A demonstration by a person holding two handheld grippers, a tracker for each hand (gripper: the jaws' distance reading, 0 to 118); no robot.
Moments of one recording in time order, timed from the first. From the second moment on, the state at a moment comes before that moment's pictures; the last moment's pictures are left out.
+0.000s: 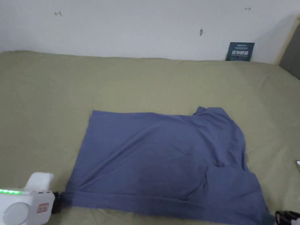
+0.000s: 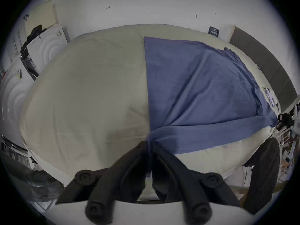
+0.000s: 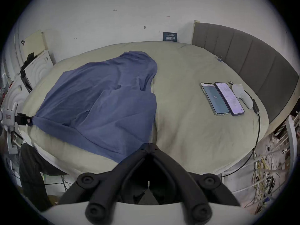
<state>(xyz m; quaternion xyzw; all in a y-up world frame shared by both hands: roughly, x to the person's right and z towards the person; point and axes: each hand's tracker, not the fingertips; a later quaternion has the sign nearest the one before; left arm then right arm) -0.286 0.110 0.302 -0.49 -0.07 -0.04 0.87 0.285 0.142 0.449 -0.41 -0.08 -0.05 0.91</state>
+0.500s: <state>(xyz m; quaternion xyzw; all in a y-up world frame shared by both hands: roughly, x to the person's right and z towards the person) -0.288 0.113 0.315 -0.49 -0.07 -0.01 0.87 0.304 0.106 0.429 -0.49 -0.05 -0.04 0.87</state>
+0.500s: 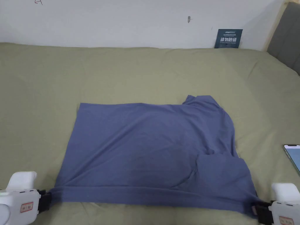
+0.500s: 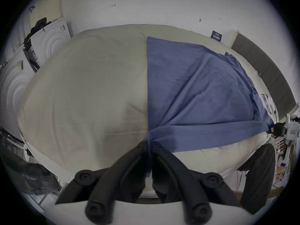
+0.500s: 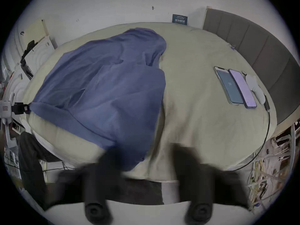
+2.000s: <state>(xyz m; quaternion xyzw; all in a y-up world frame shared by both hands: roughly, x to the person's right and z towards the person) -0.287 0.151 0.168 -0.47 -0.05 0.03 0.88 0.320 0.153 0.267 -0.46 -0.06 -0.01 0.89</state>
